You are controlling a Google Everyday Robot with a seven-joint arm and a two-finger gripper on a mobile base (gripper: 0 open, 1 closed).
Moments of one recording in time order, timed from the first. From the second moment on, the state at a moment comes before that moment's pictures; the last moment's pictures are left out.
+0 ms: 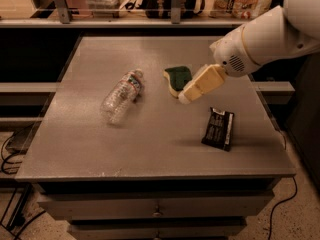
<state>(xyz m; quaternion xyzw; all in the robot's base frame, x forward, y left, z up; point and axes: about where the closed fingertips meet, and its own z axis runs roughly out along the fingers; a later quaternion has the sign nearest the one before) 0.564 -0.083 0.932 -0.50 0.77 0.14 0.37</state>
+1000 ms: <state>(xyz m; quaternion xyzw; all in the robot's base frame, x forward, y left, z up) 0.622 -0.050 0.864 -0.46 0.78 0.16 0.39</state>
